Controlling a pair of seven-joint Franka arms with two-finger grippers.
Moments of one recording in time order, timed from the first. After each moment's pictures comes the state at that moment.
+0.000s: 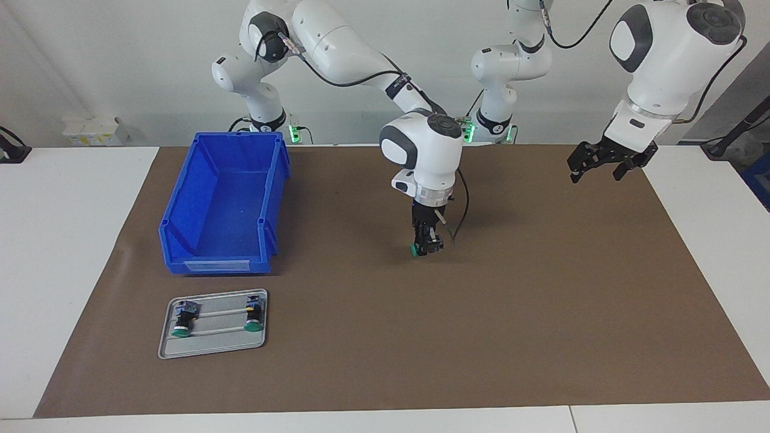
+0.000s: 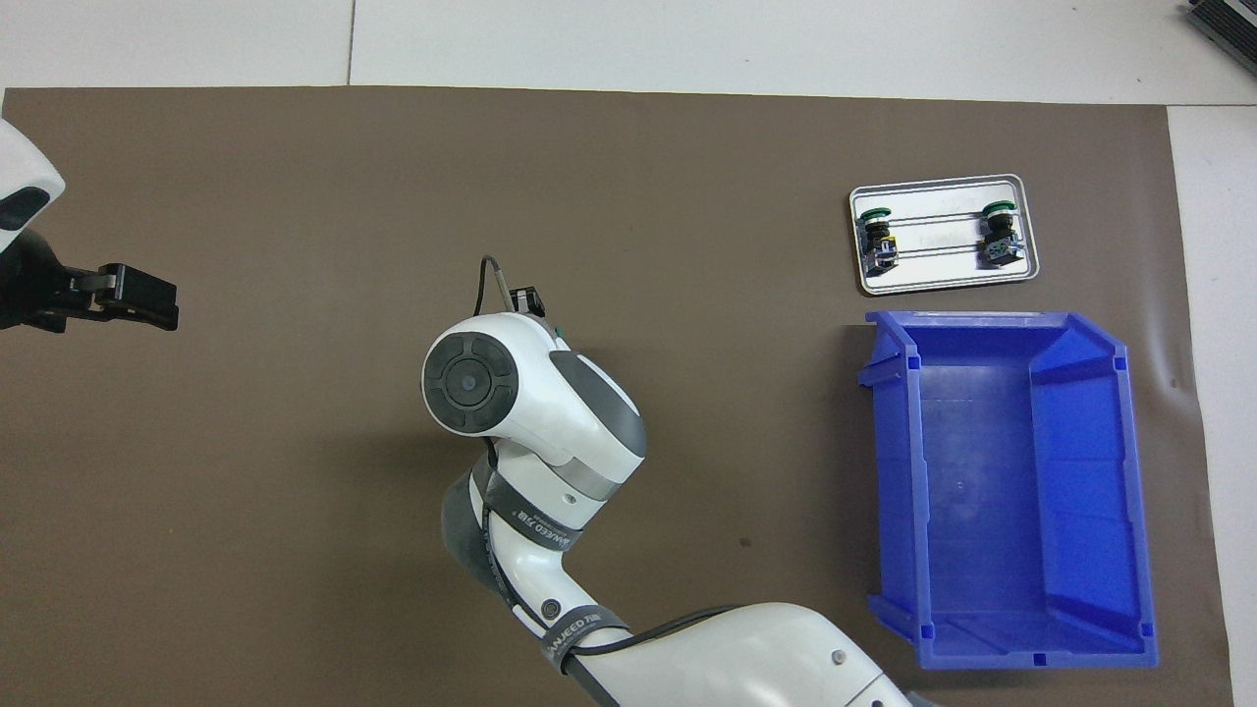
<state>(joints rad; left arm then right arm) 0.04 0.02 -0.09 -1.63 0.03 1.62 -0.02 0.87 0.67 -0.15 -1.37 -0.13 2.17 2.25</state>
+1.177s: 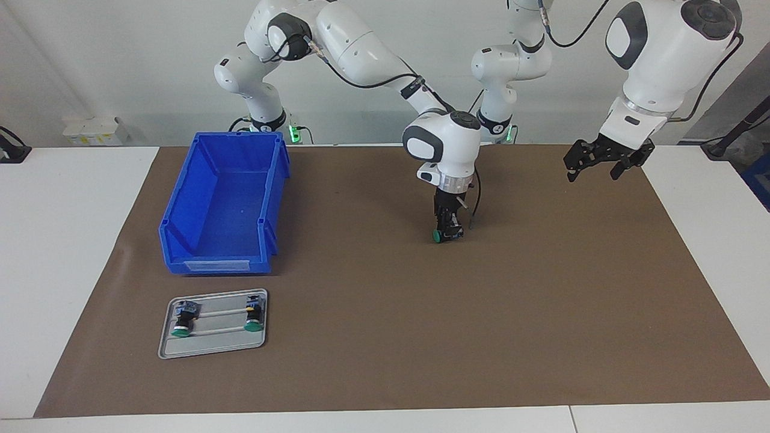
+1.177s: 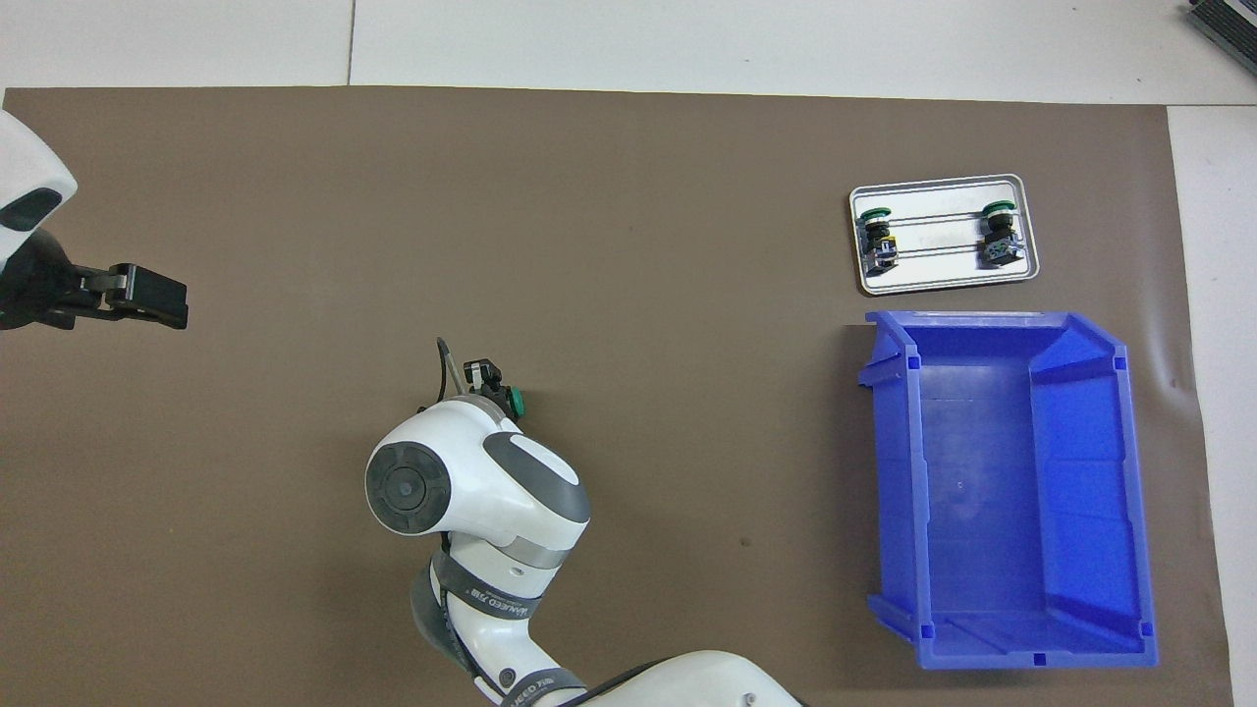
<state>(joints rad) 0.03 0.01 -0.11 -1.63 0.03 1.62 -0.02 0.99 0.70 -0.16 -1.44 -0.17 2.25 2.37</state>
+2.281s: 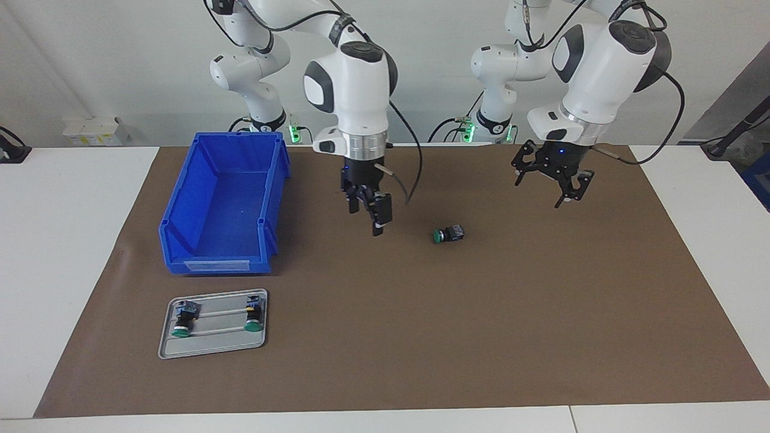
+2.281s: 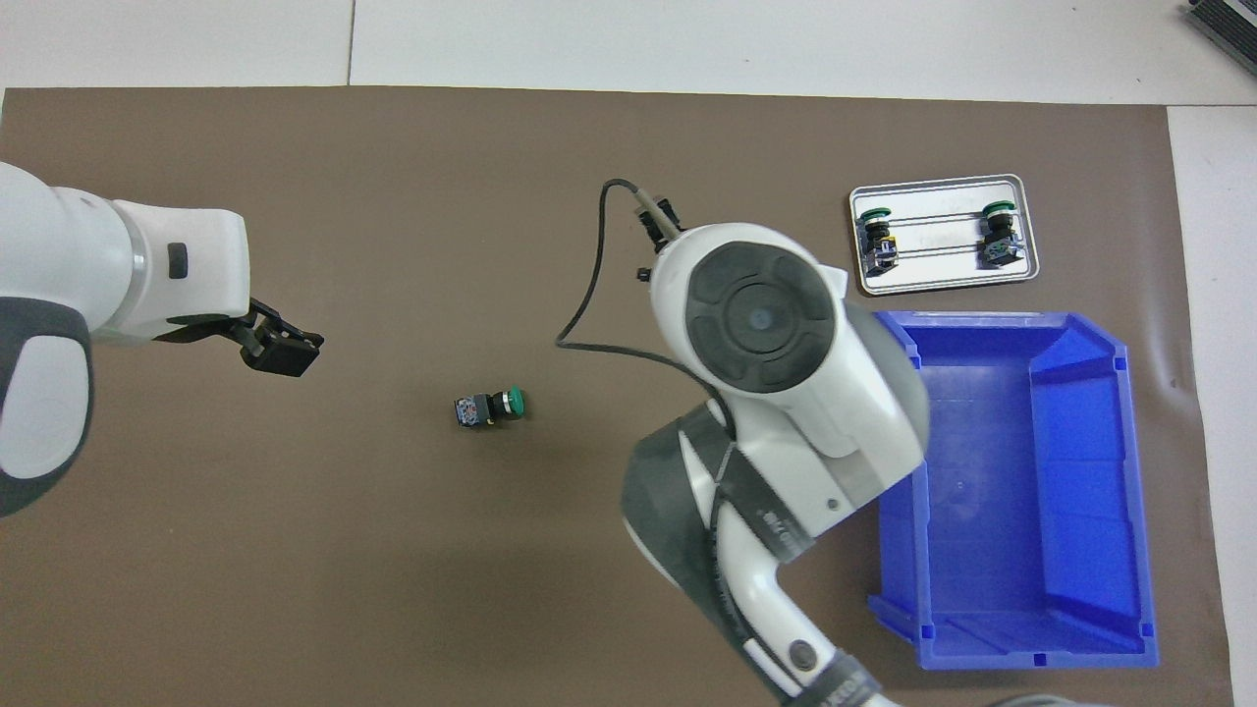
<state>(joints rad) -0.10 -0.04 -0.13 -1.85 -0.08 1.93 0.65 0.64 0.21 -0.17 -1.62 -0.16 2.09 1.48</state>
